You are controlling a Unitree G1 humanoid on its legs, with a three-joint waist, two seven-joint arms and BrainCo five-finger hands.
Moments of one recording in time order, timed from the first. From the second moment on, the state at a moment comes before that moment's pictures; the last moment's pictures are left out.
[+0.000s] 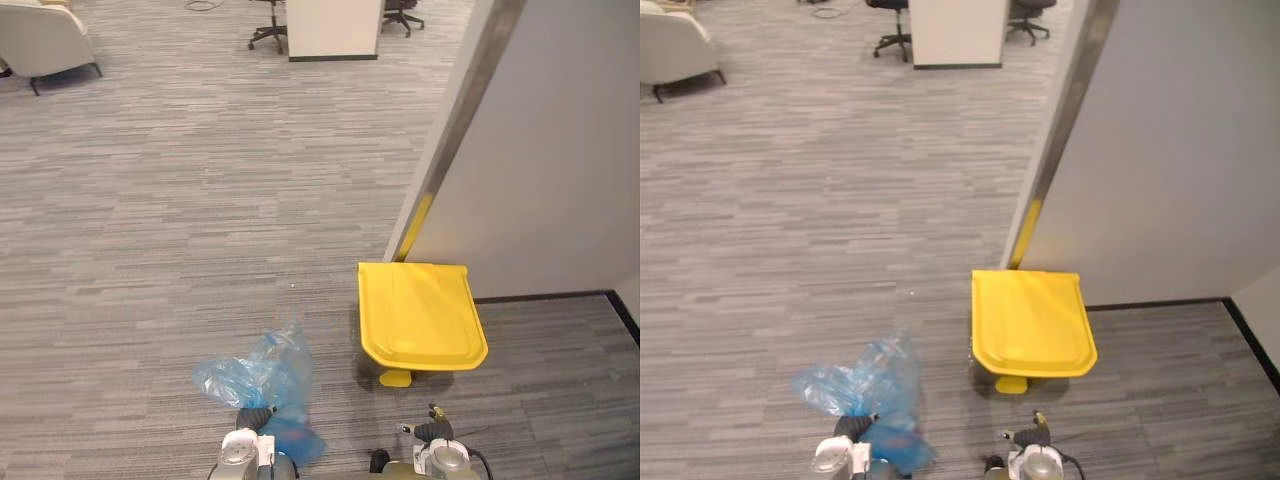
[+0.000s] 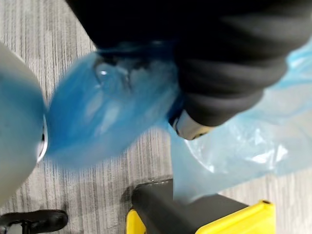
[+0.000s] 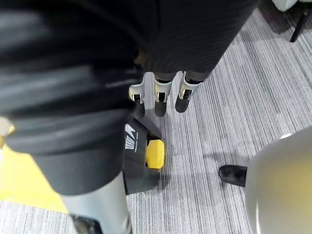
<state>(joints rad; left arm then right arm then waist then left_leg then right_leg) 0.09 0.03 0.00 0.83 0.00 -0.04 0.13 0.04 0.00 -0.15 0.94 -0.18 0.02 -0.21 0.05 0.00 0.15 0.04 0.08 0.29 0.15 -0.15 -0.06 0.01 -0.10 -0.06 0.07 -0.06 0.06</state>
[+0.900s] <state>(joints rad) -0.01 0.05 -0.01 0.86 0.00 -0.06 0.13 -0.05 -0.06 -0.18 0.89 -0.20 0.02 -0.21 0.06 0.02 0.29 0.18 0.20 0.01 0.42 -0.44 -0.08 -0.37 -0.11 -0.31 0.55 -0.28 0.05</state>
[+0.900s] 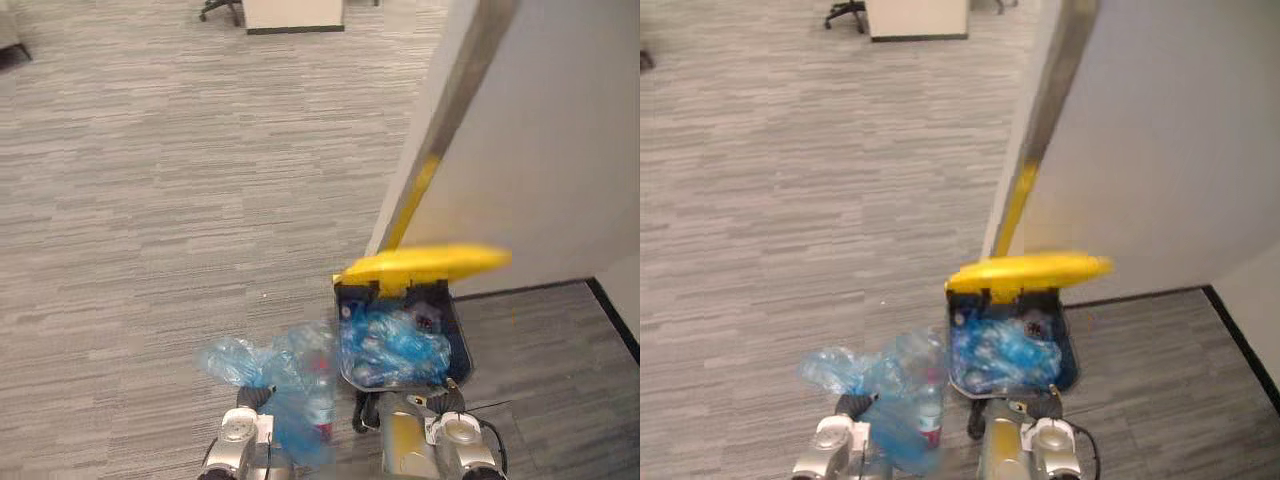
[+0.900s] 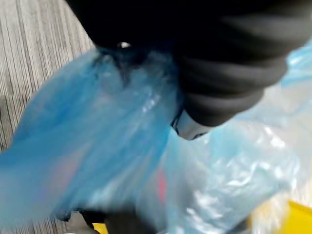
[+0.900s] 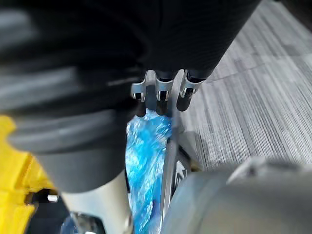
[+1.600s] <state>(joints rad) -0.06 0.19 -0.08 0.58 -0.04 -0.08 0.13 -0.54 -0.32 0.12 0.80 -0.23 0.02 -0.20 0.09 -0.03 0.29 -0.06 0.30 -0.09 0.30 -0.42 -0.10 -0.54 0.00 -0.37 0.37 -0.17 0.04</state>
